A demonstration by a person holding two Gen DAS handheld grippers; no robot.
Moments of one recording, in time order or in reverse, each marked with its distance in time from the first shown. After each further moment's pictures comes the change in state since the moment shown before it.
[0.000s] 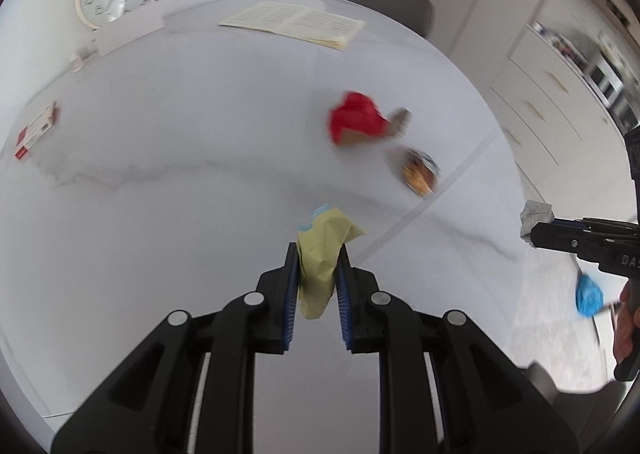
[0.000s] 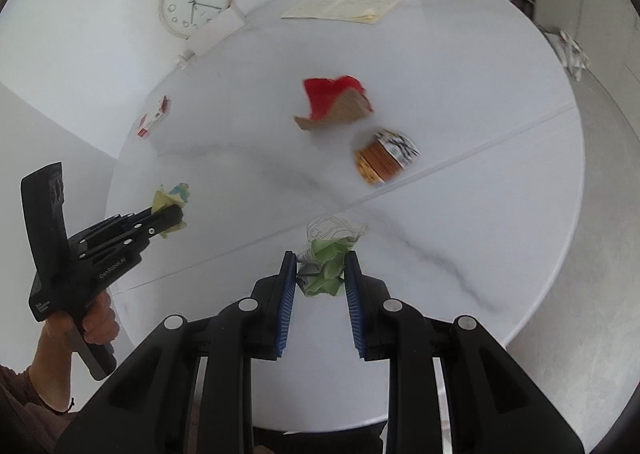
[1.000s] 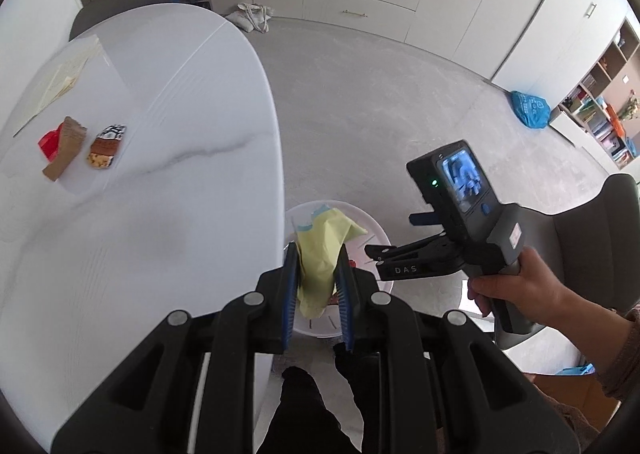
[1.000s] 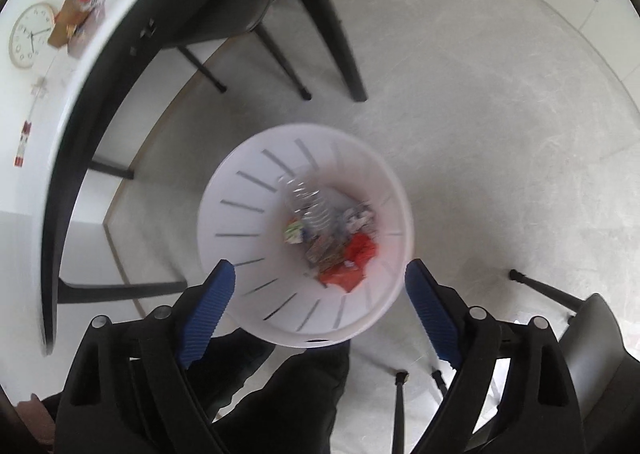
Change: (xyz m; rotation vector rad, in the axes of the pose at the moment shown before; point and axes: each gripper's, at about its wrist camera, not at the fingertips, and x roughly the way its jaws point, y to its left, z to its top) left arm 0.012 -0.277 -0.112 0.611 0.173 -0.213; right arm 0.069 -0.209 -0.227 0.386 0.078 -0.261
